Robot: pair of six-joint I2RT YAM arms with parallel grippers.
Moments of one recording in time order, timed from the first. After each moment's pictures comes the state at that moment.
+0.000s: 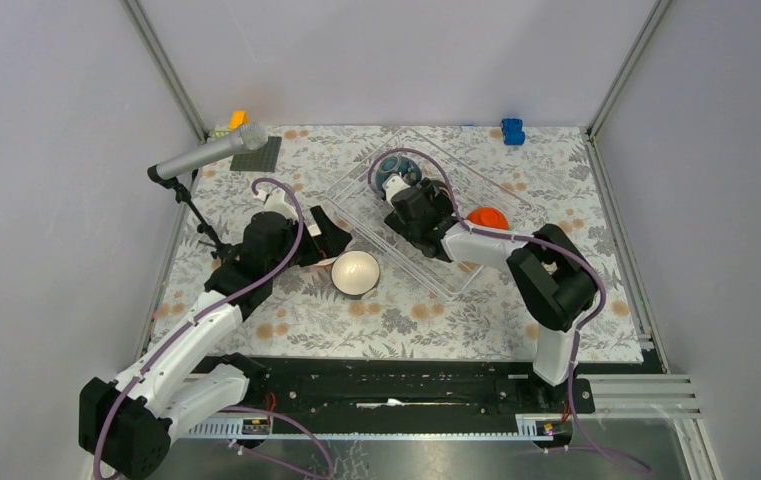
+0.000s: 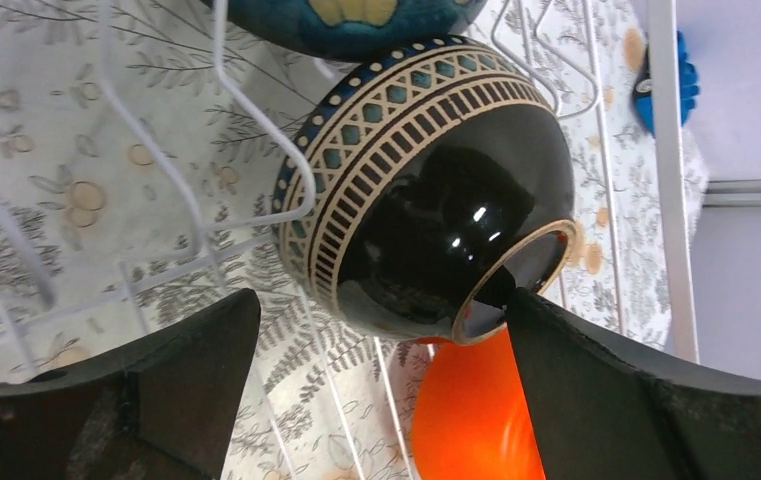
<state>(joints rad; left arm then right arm) -0.46 0.93 0.69 -0.21 0.06 -0.69 0.73 1.87 1.17 -0.04 0.56 -0.34</state>
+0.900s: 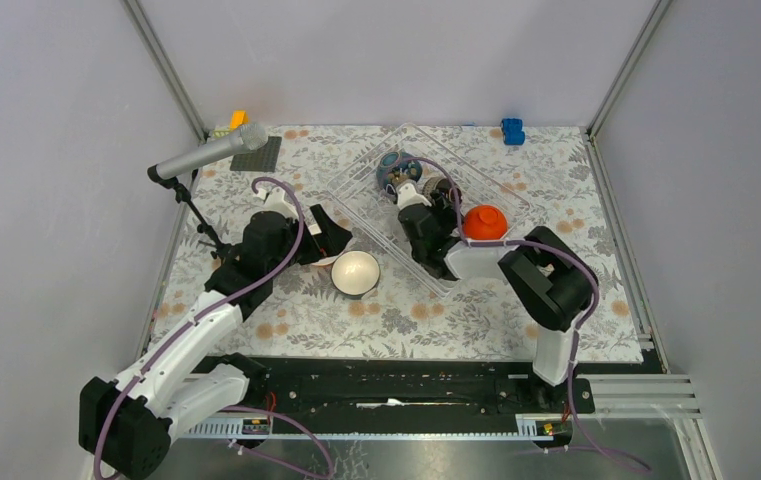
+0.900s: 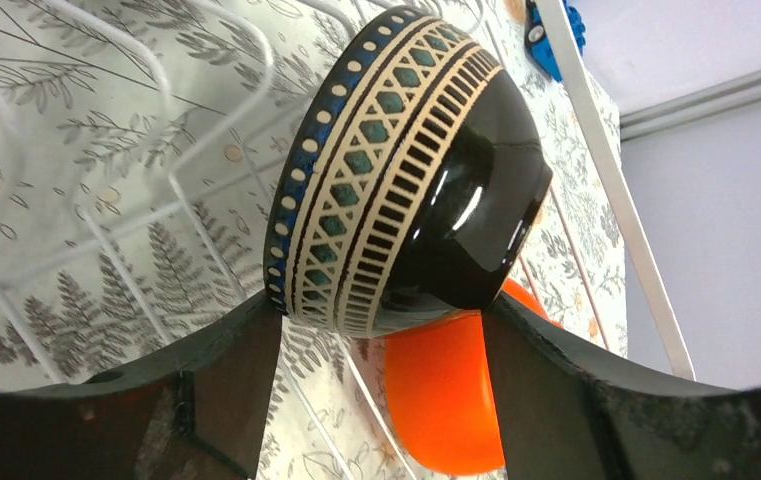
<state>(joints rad) -0.46 0.94 0.69 -0.19 0.06 -0.68 0.74 1.90 0.99 0.36 0.84 -0.38</state>
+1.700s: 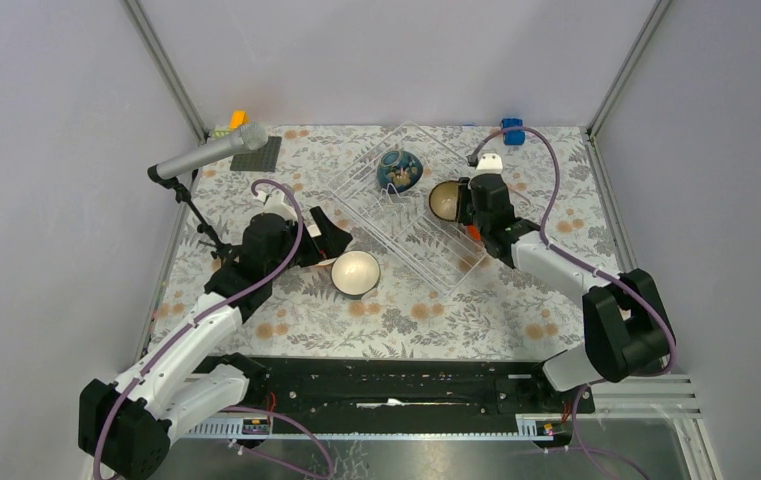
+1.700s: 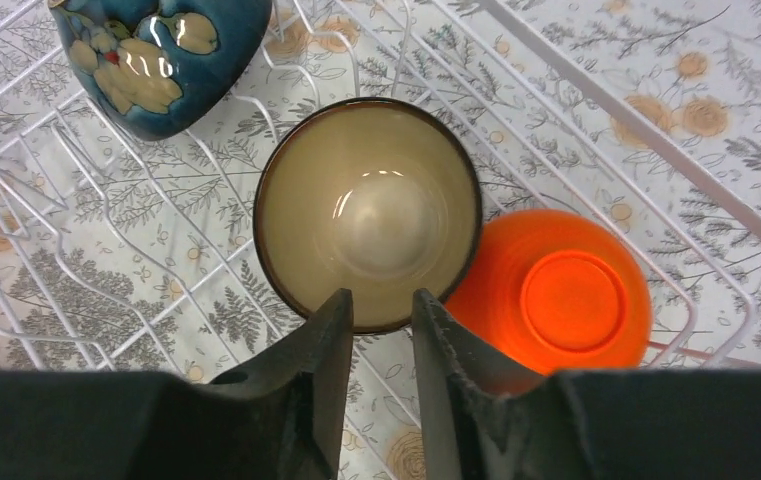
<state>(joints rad) -0.46 0.92 0.68 -0.19 0.06 -0.69 0.45 1.46 0.87 0.11 0.27 0.21</state>
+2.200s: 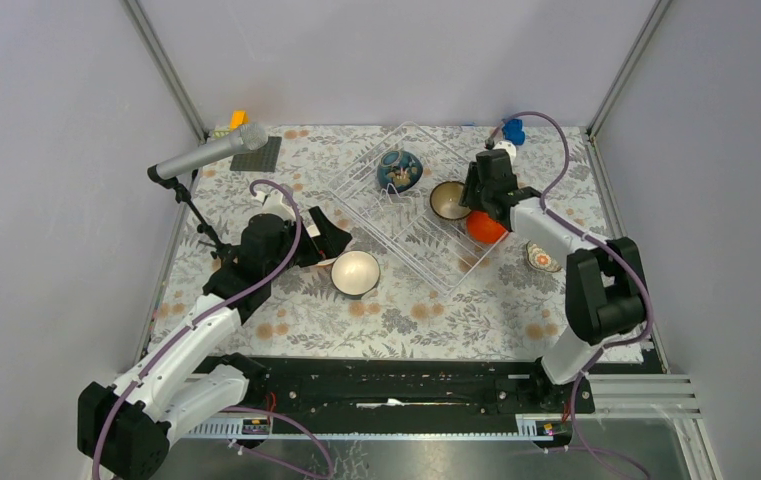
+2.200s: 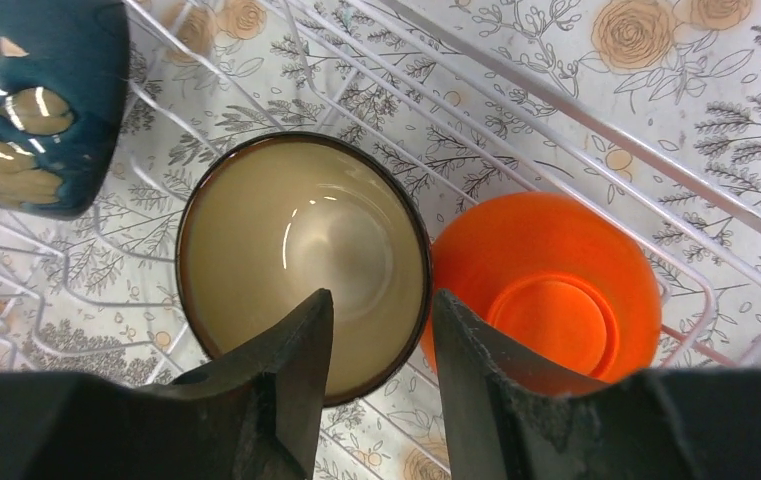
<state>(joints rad) -0.46 0.91 0.68 -0.19 0.07 -0.69 0.32 1.65 1.13 -0.18 0.19 0.44</state>
